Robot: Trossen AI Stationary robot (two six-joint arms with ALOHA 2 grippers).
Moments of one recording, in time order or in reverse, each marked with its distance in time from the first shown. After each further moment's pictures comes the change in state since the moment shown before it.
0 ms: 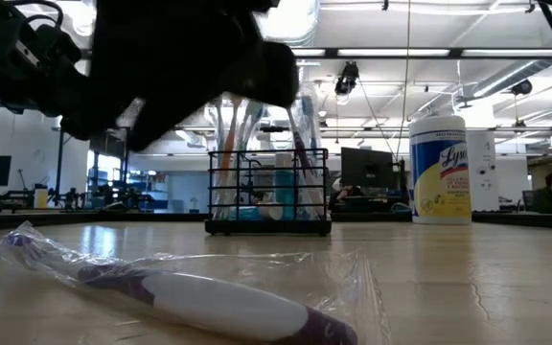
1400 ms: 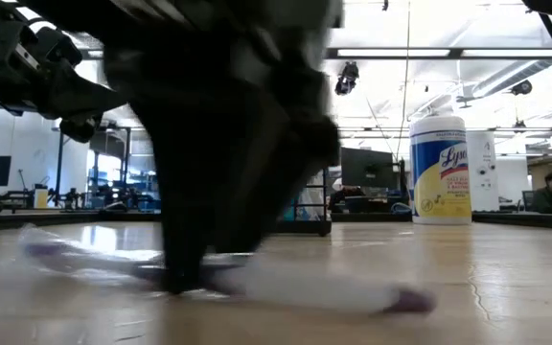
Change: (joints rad) left arm 0.000 0.002 0.000 -0.019 0.000 0.001; right arm 0.006 0.123 -0.052 -0.075 -0.015 0.091
